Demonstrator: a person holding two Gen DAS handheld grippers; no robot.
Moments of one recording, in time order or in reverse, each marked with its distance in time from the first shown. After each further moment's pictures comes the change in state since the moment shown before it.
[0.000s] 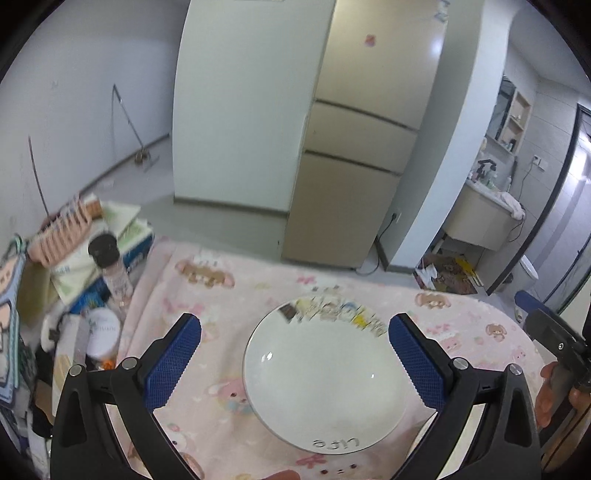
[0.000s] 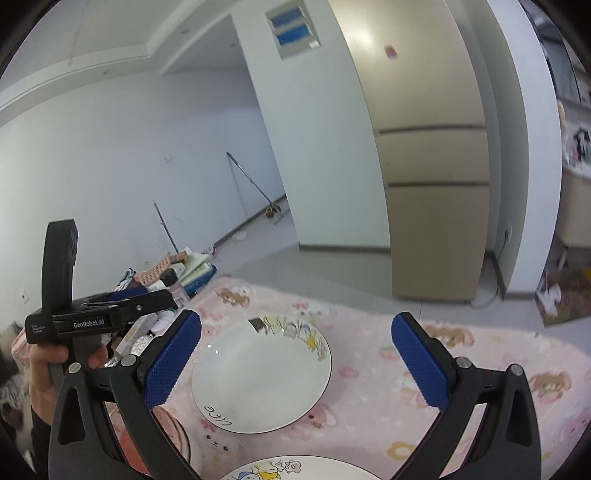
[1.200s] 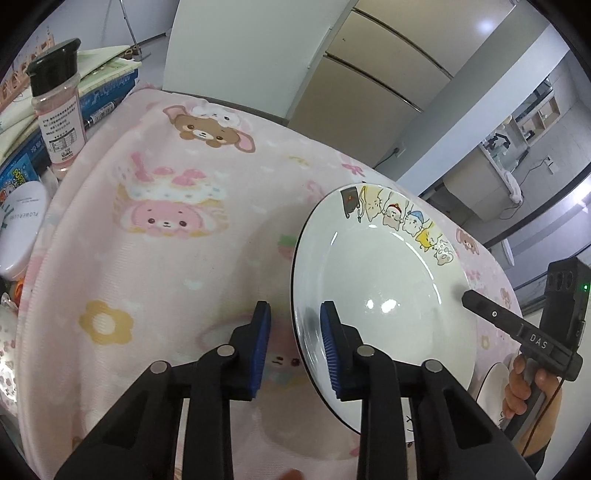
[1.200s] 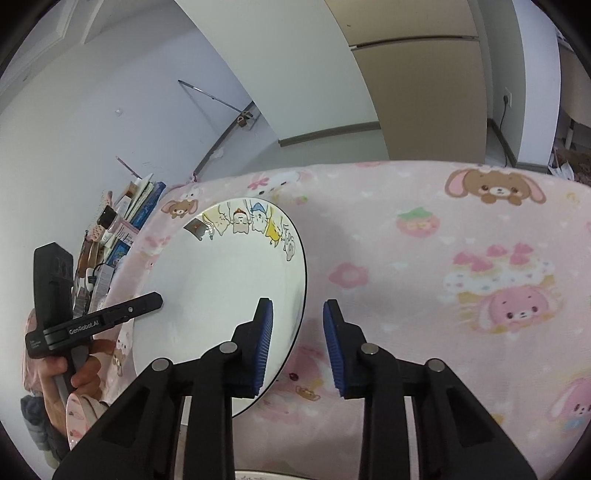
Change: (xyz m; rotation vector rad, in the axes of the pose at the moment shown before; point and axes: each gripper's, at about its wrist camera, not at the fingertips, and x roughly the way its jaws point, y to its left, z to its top) left arm 0.119 0.064 -0.066 -0.157 0.342 -0.119; right arm 0.127 -0.048 -0.068 0.247 0.396 0.001
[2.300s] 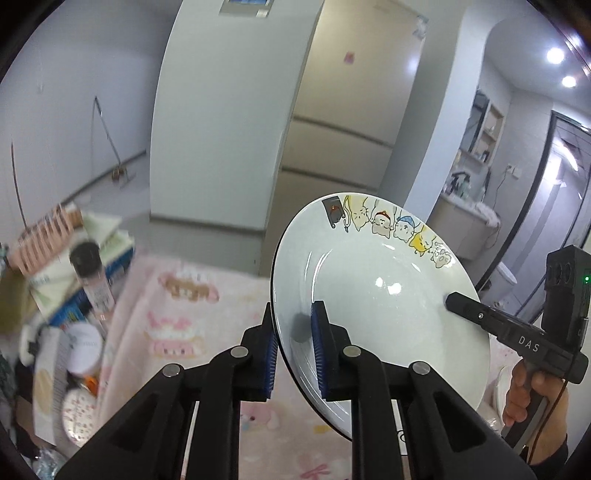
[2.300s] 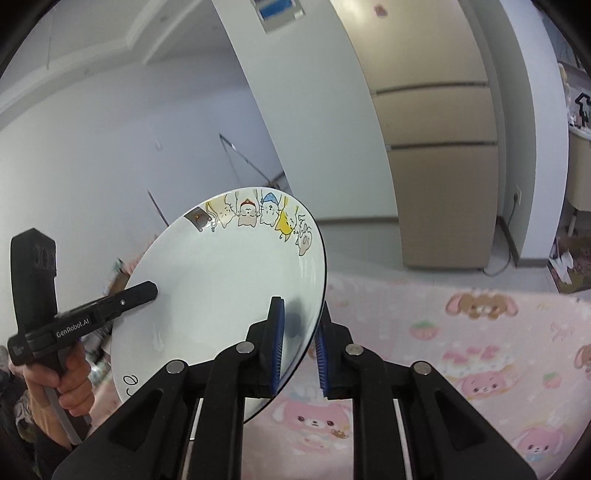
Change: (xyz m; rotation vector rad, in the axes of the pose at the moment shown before) left arm -0.129 -0.081 0.000 0.225 -0.453 0.004; right arm -0.099 0.059 0.012 -0.204 -0.381 0.013
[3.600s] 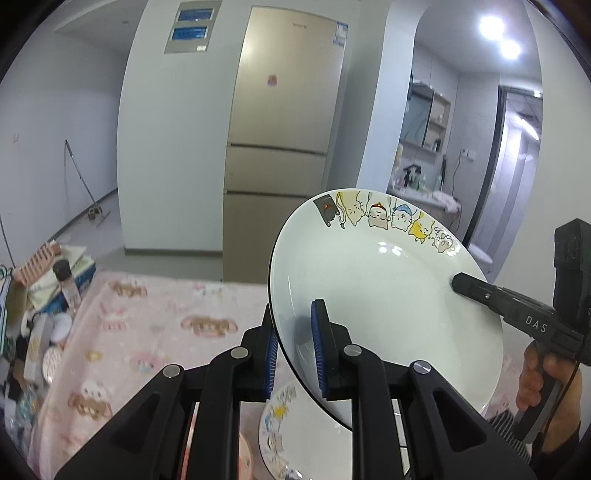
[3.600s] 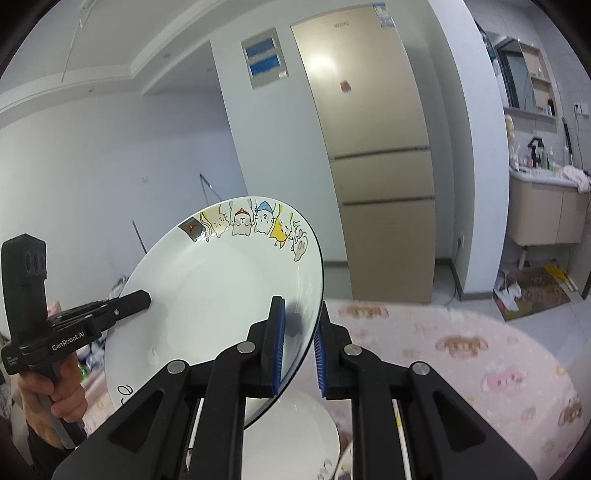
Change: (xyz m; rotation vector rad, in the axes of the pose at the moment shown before) left arm -0.100 -0.184 -0.059 0.137 -0.046 -0.067; right arm -0.200 -0.034 -0.041 -0.039 -0.107 -0.136
